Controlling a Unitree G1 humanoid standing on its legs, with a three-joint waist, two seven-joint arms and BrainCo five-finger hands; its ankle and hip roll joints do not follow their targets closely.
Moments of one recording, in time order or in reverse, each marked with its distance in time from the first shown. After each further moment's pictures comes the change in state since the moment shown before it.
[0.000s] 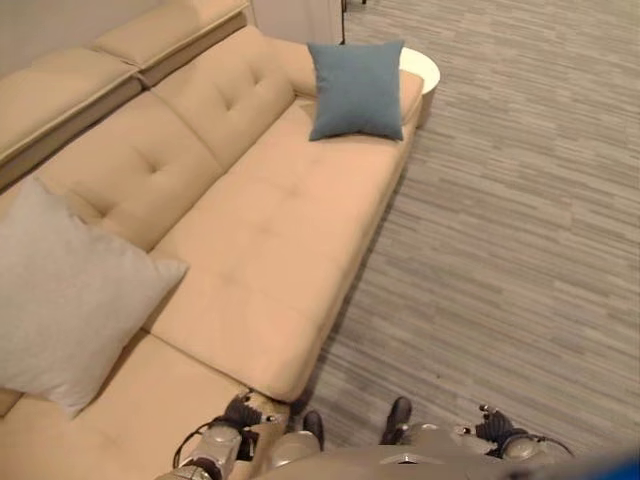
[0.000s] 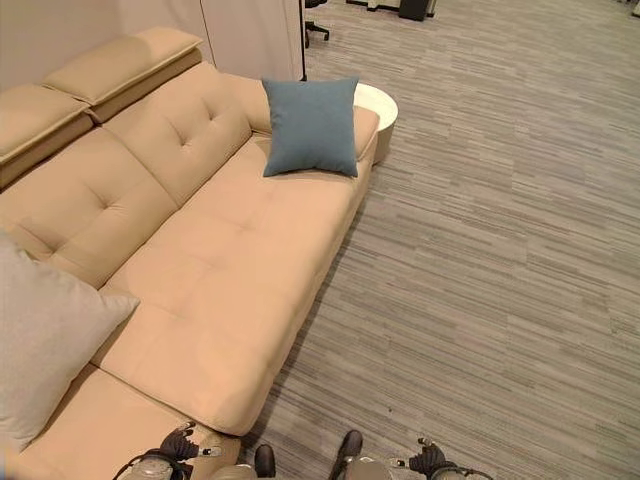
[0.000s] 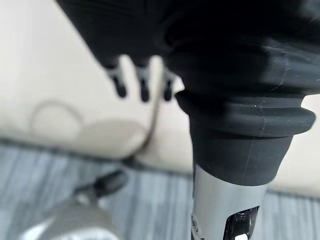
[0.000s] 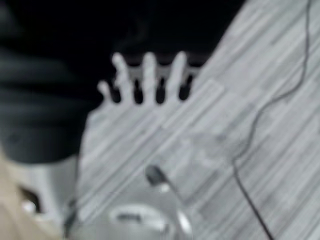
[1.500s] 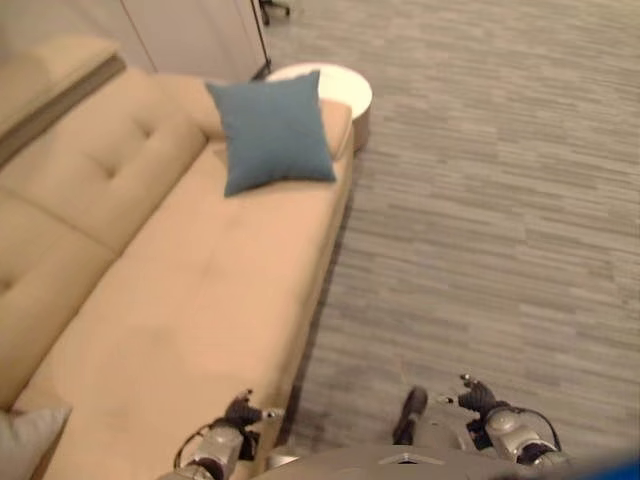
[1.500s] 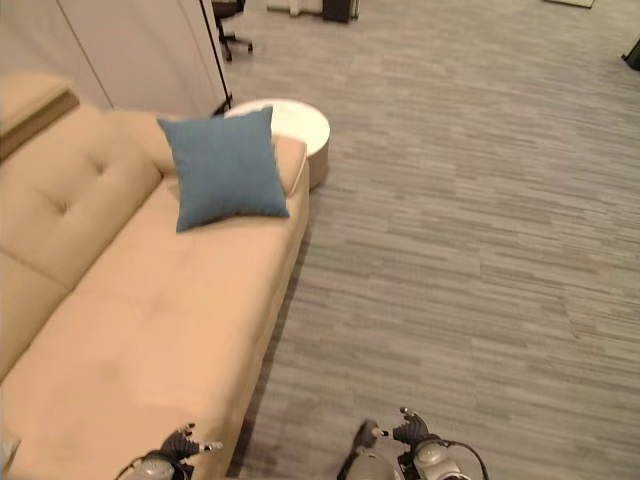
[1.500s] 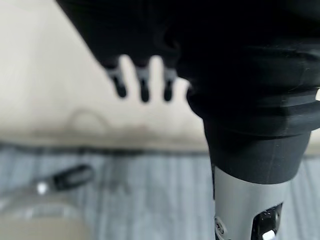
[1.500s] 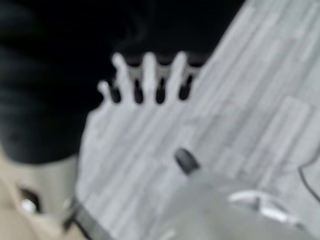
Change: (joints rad) left arm -0.002 -0.069 -0.004 0.008 -0.008 0.009 0.005; right arm -0.062 0.022 0.047 -0.040 0.057 -0.009 -0.003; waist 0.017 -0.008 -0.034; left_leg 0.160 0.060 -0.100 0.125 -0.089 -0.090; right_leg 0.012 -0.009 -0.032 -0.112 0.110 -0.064
